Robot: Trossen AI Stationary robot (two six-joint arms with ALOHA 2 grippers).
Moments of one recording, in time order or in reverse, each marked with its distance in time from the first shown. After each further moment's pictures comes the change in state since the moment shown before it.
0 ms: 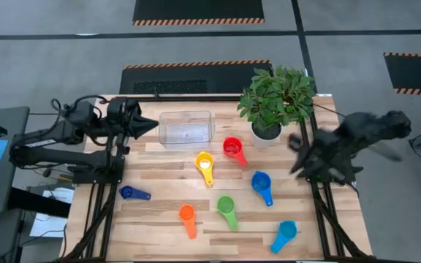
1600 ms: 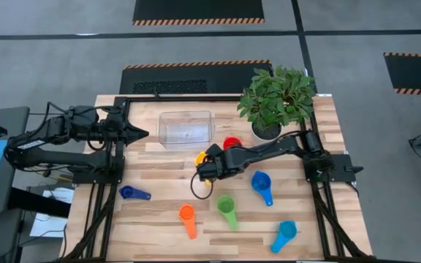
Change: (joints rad) left arm 0.001 -0.086 0.043 -0.532 -0.087 0.021; right arm -0.229 1.345 0.762 -0.996 0.788 0.541
